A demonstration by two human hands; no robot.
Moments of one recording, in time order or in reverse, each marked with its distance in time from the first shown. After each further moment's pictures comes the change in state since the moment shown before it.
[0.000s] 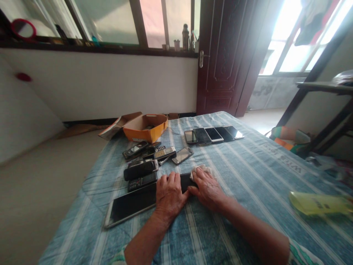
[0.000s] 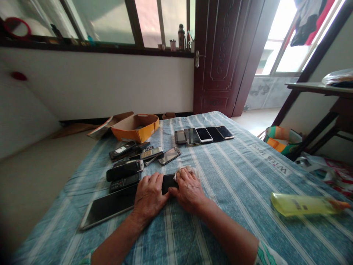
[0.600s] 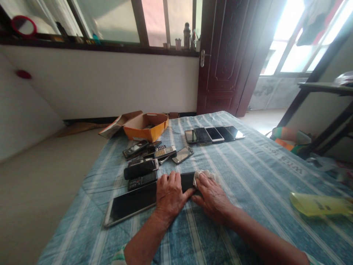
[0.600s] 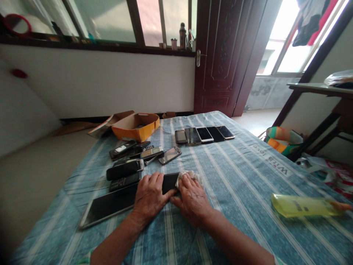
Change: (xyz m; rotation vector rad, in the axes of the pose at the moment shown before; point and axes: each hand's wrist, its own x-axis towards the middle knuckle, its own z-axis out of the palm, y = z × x) left_hand -0.002 0.000 0.002 0.001 0.035 0.008; right_hand -0.028 -0.002 0.000 0.014 -0.005 -0.014
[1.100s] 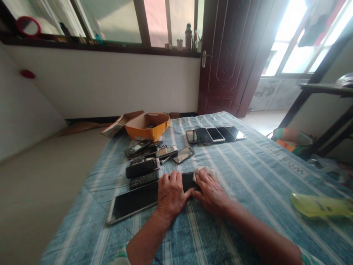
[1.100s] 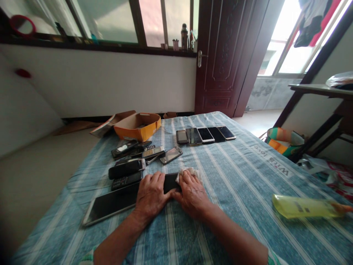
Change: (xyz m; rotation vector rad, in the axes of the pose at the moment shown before) left_hand 0.000 0.000 -0.001 0.003 -0.021 -0.005; right_hand 0.011 0.002 0.000 -0.001 0.013 -0.011
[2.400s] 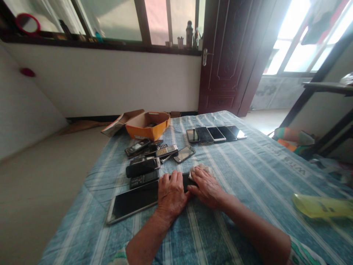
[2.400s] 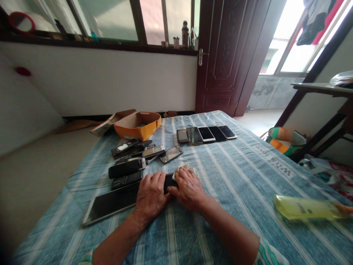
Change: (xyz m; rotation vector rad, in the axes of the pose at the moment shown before) left_hand -0.002 0.000 0.001 -0.015 0.000 0.015; right_hand 0.020 -0.003 -0.005 0.060 -0.073 -0.039
